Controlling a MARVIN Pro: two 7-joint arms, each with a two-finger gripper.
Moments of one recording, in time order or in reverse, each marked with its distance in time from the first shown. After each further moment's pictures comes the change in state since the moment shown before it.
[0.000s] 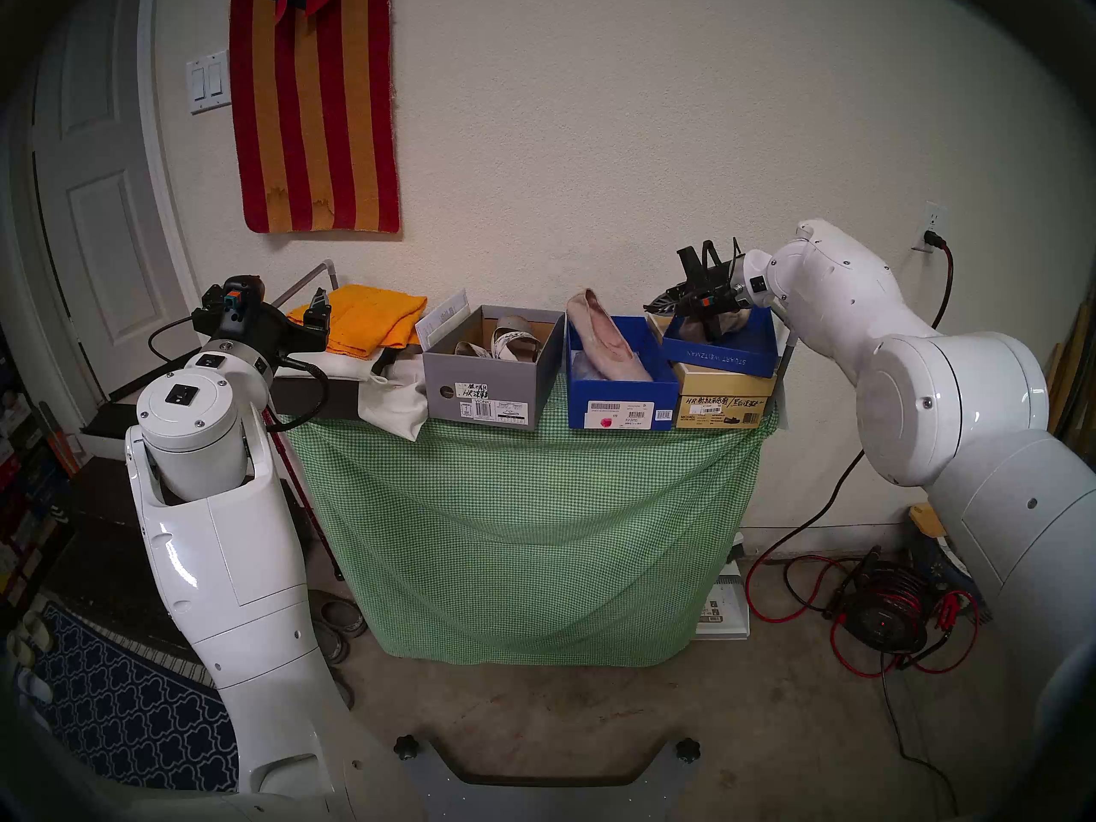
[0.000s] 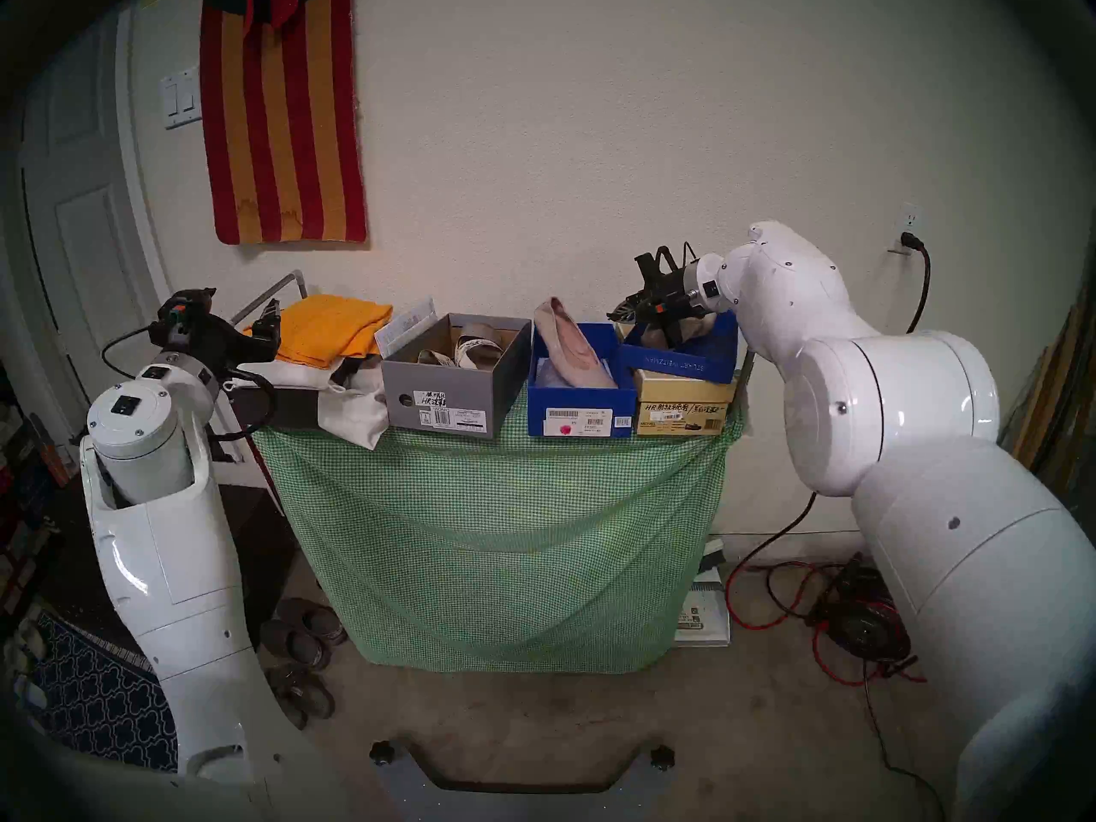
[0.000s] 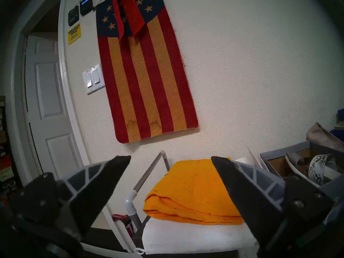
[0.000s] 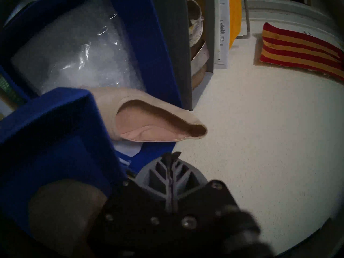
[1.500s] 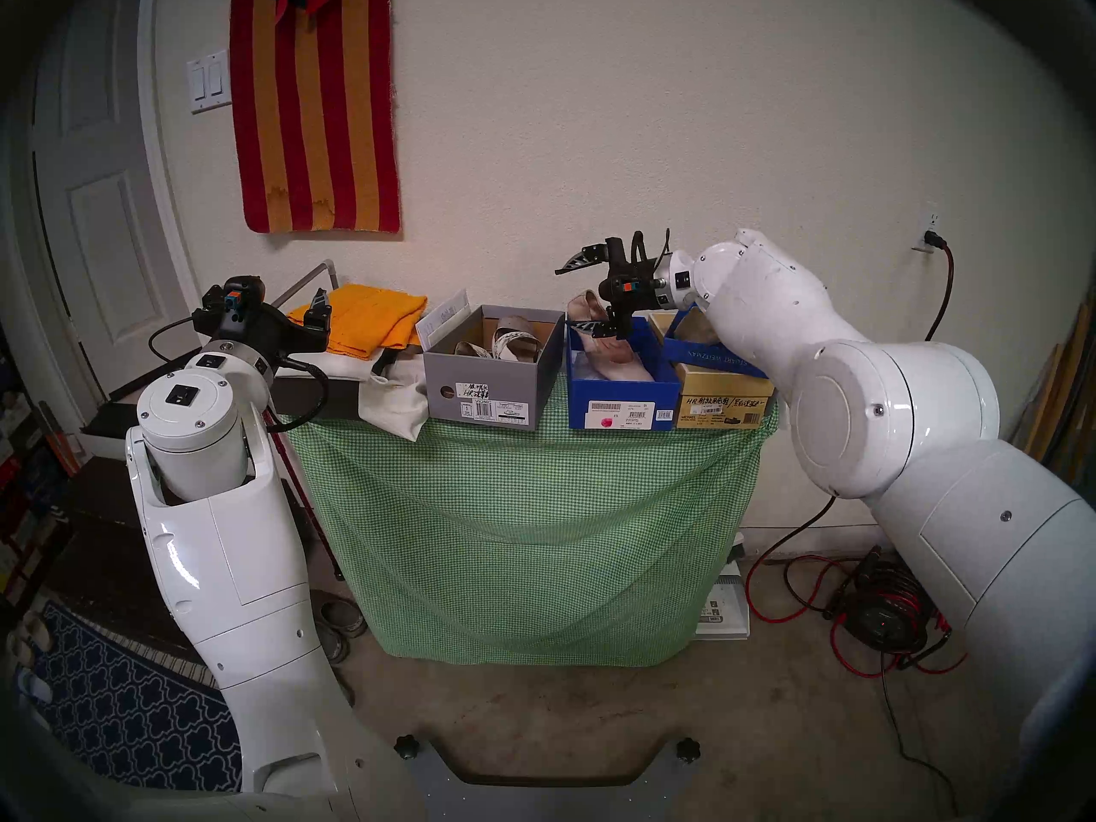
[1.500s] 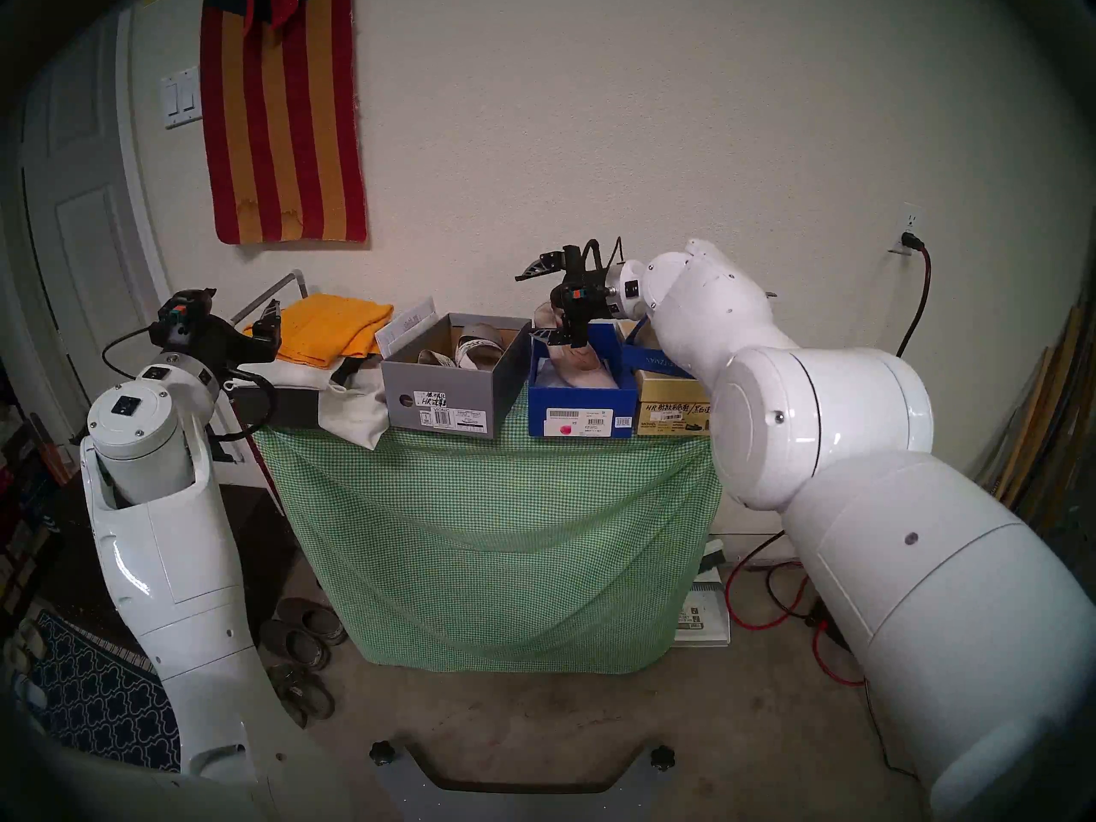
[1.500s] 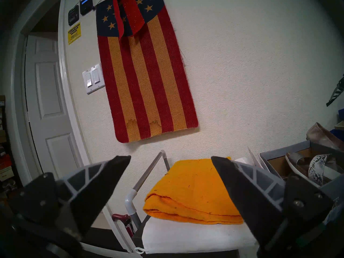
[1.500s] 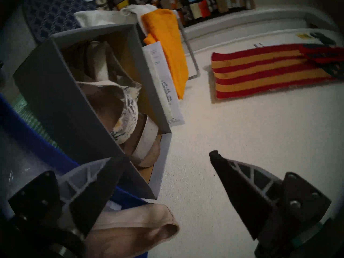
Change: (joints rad) left arm -0.005 -0.011 -0.007 0.000 0.011 -0.006 -0.010; right arm -0.082 -0.178 0.218 0.034 0.365 0.133 0.046
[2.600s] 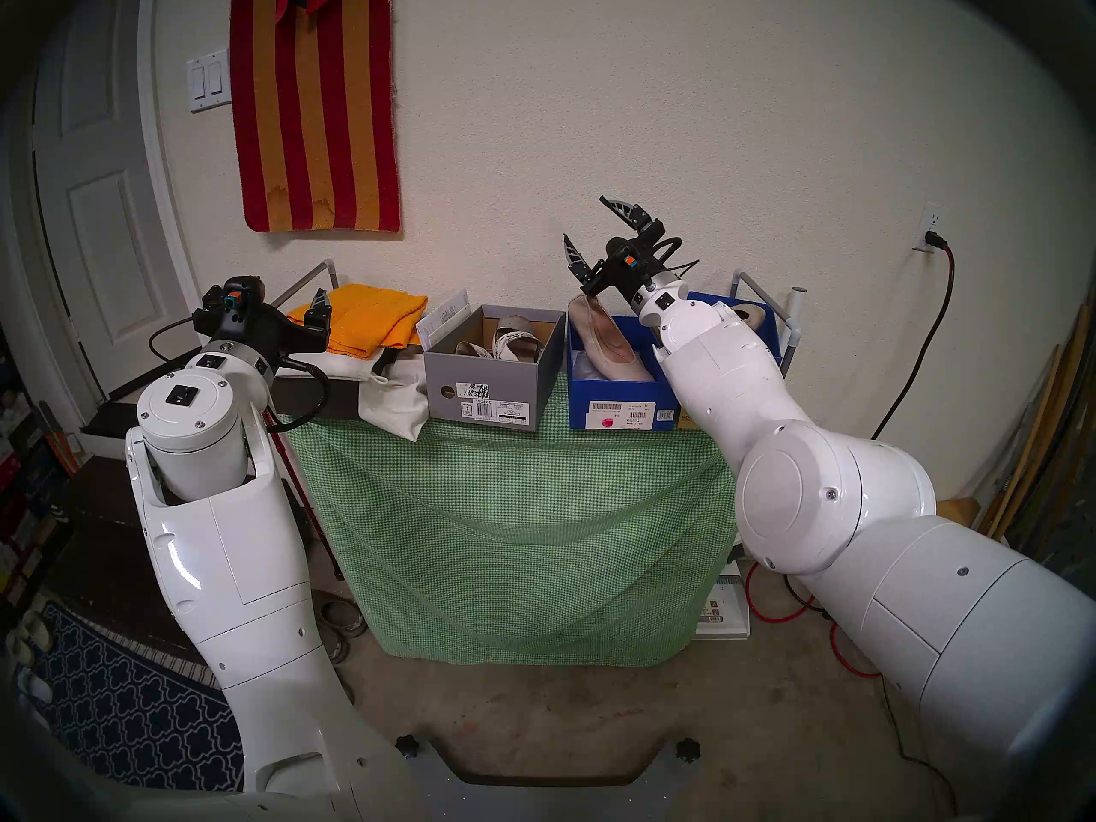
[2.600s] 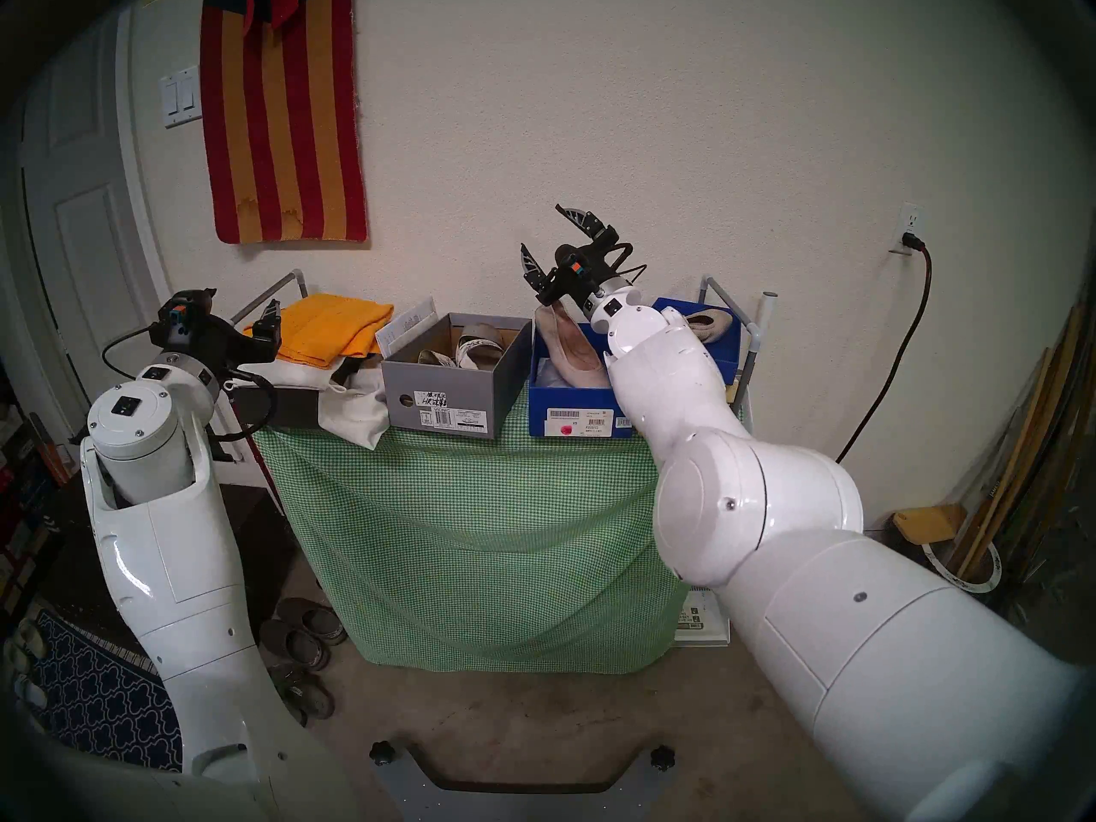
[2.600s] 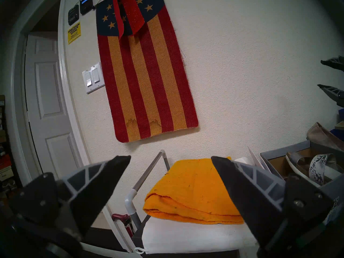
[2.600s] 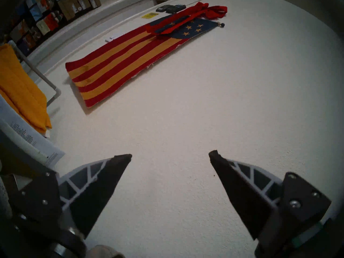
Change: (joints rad) left arm -0.003 -0.008 -0.006 0.000 0.008 -0.004 -0.008; right arm -0.193 -0.123 0.173 -0.219 0.093 0.146 -0.478
